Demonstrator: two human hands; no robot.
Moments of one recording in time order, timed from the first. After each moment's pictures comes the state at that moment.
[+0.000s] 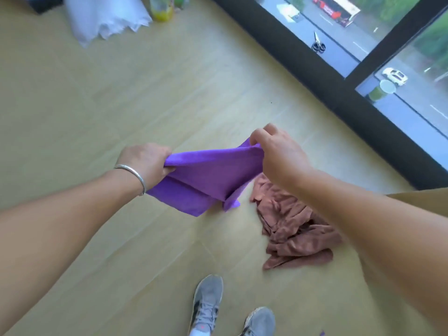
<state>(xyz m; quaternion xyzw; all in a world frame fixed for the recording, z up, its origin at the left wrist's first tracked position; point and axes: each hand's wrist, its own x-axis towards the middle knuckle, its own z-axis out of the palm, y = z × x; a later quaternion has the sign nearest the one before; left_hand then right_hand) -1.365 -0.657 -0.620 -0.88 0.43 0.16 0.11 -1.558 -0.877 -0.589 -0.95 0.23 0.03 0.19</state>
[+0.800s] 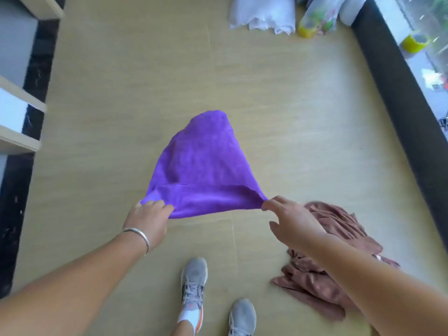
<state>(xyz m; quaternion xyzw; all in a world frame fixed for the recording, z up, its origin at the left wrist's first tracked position) -1.556 -0.383 -0.637 -0.95 0.17 0.23 0.10 -1.594 -0.718 -0.616 -0.95 -0.06 0.23 0.19</state>
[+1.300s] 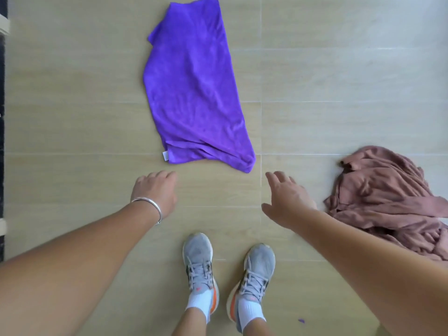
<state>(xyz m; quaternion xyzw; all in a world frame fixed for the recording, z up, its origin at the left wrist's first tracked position) -1.672 -0.313 -0.832 -0.93 0.04 0.35 0.08 -1.682 -0.607 -0.819 -0.92 -0.04 0.38 0.09</state>
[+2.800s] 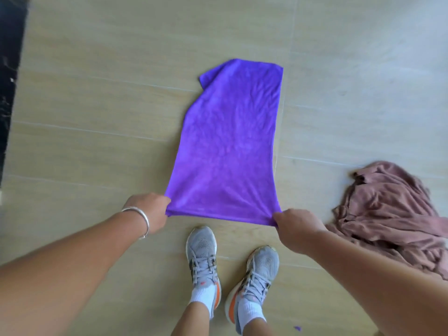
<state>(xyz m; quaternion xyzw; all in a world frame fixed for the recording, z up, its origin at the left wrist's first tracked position) -1.747 -0.234 -0.857 -0.88 0.05 0.47 0.04 -1.735 -0.579 -0.838 -0.87 -0.21 0.44 -0.07</state>
